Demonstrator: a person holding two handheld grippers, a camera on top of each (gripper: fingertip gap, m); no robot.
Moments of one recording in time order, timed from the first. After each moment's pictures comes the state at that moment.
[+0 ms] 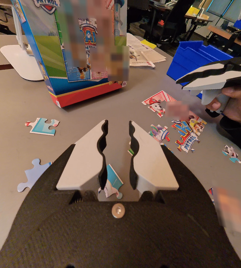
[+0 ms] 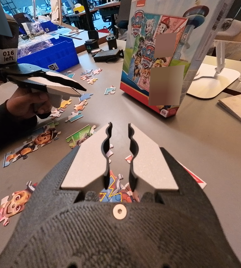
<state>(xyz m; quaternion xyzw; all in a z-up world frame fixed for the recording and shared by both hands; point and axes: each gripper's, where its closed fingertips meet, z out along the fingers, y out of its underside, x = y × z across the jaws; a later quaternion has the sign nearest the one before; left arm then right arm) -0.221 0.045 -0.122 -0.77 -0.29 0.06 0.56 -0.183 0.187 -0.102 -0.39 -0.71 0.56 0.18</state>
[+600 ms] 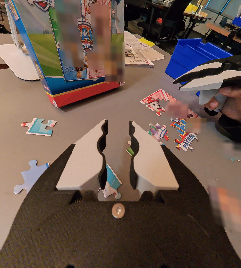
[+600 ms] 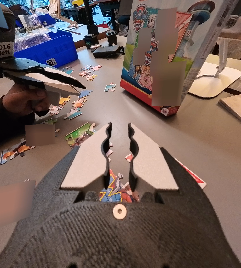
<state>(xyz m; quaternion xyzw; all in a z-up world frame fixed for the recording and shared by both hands) -0.219 0.048 -0.123 -0.78 -0.29 0.06 0.56 -0.183 0.186 -0.106 -0.39 -0.72 0.55 0.19</state>
